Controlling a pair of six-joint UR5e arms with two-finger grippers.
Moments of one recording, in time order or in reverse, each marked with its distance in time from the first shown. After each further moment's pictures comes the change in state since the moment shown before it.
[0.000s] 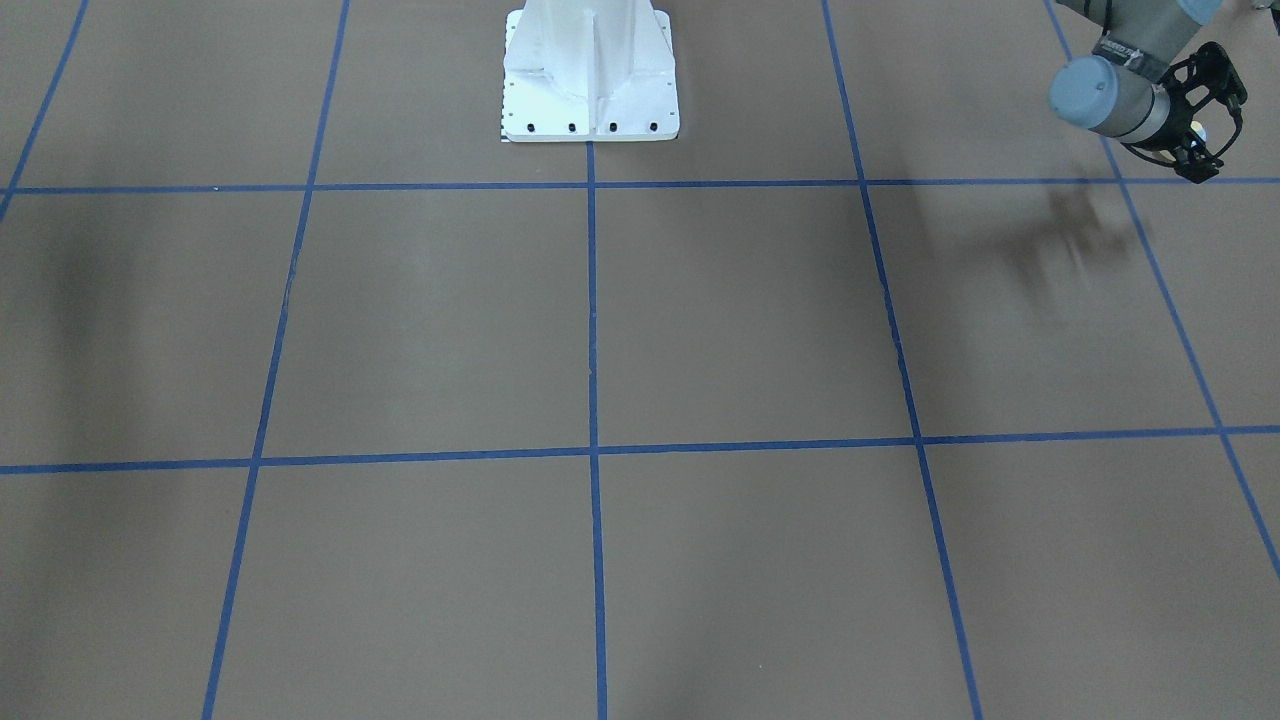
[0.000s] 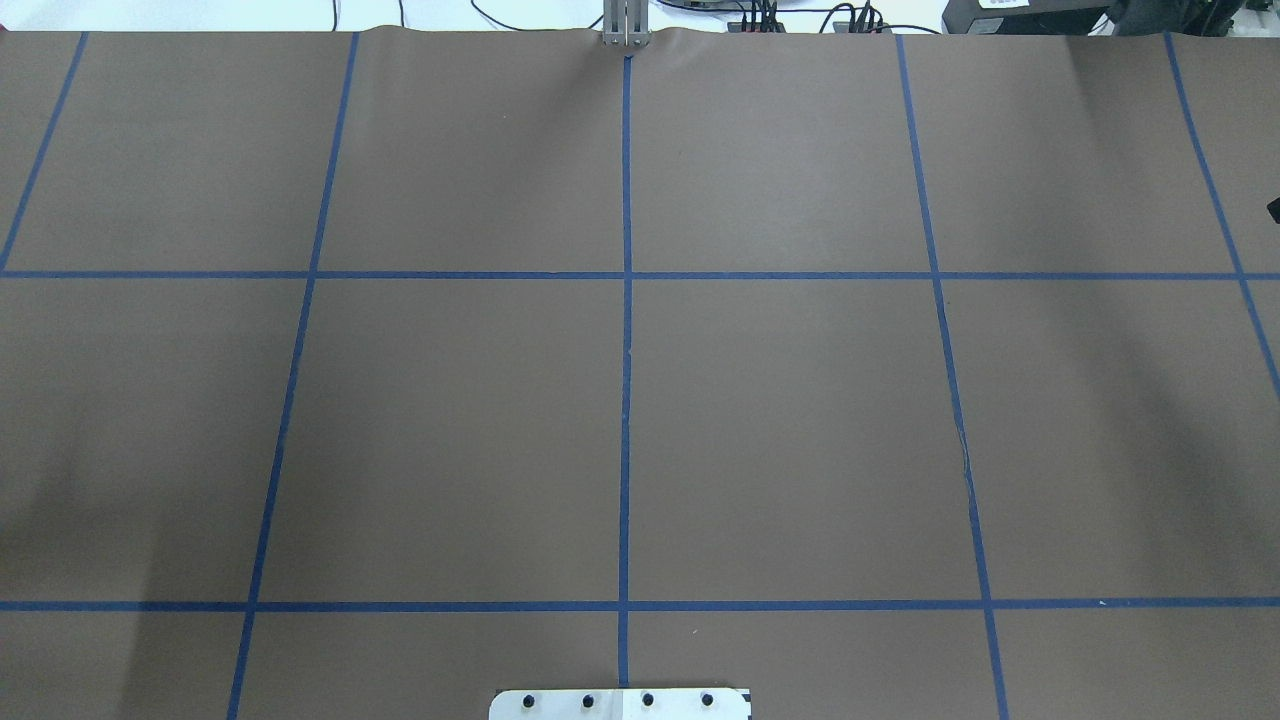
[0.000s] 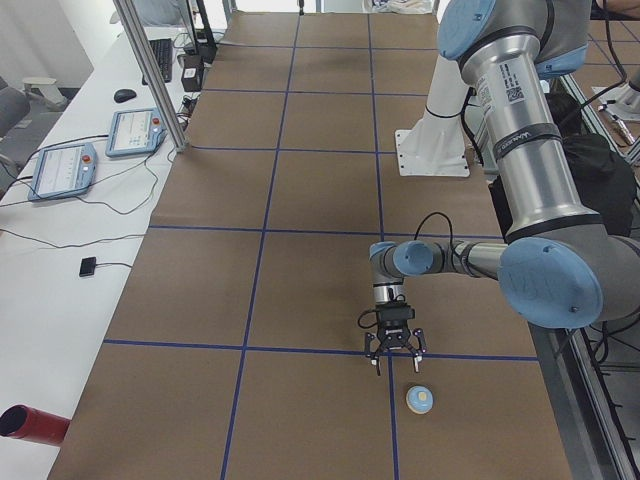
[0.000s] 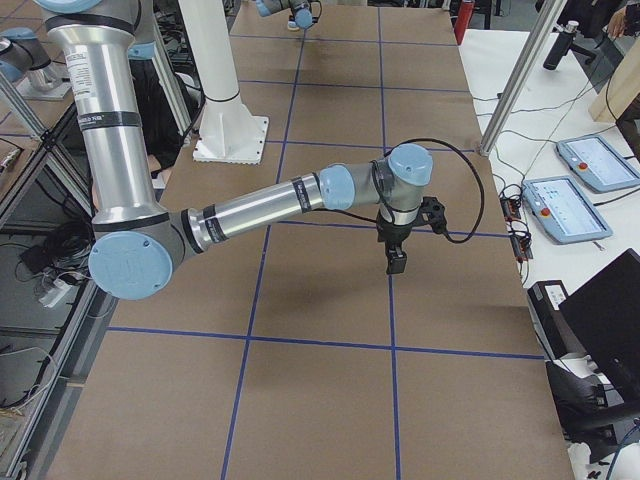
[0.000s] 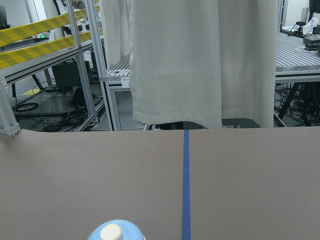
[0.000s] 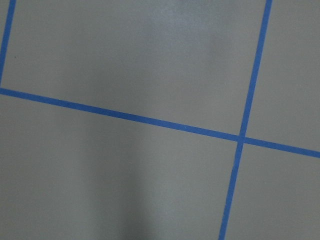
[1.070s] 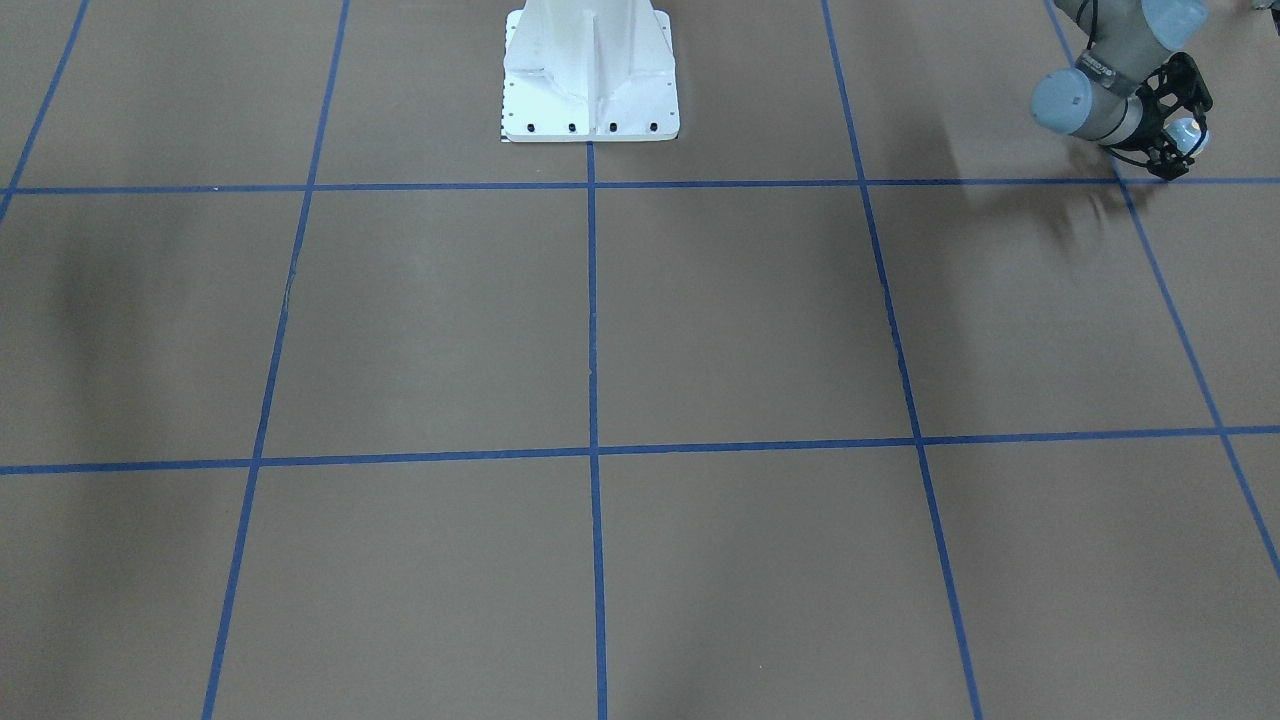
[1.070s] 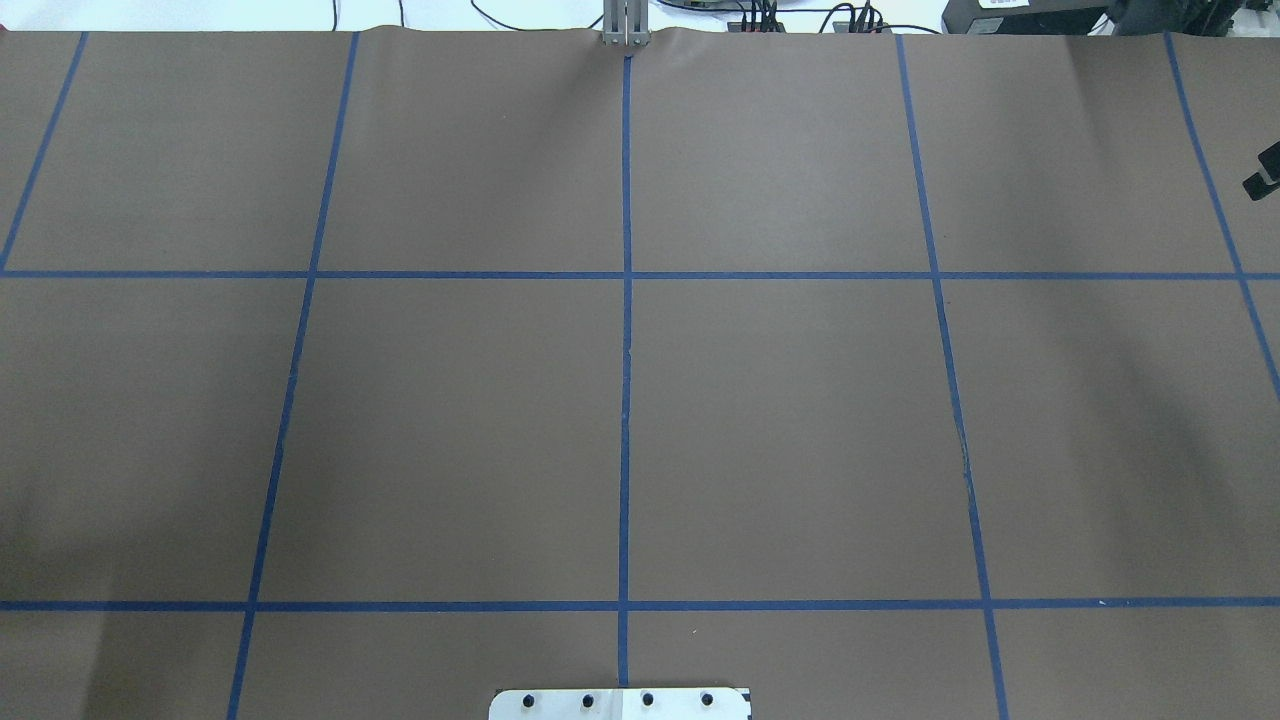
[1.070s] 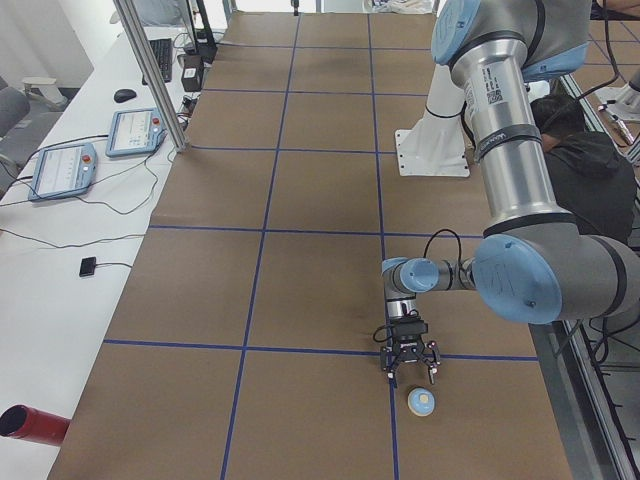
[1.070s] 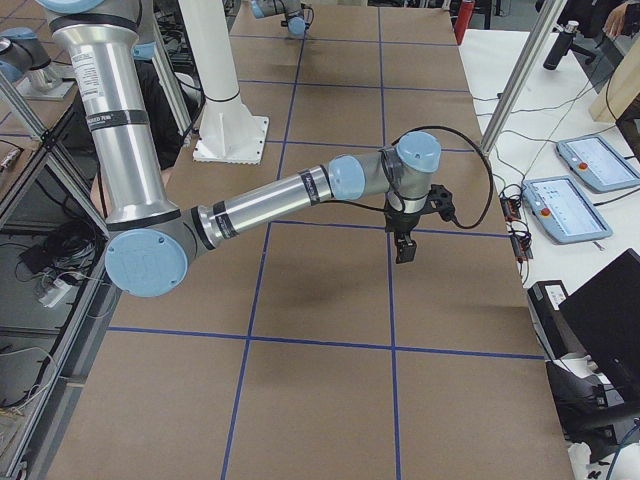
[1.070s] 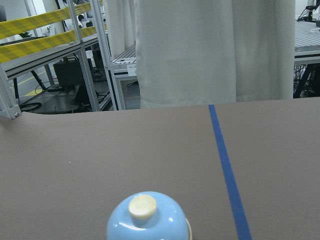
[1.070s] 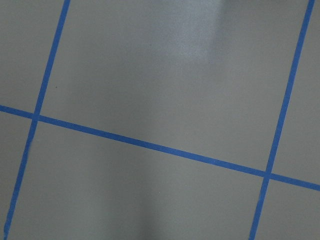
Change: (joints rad) left arm 0.130 0.001 0.027 0.023 -0.090 -0.094; right arm -0.009 0.043 -0.010 -0.003 0.000 -0.001
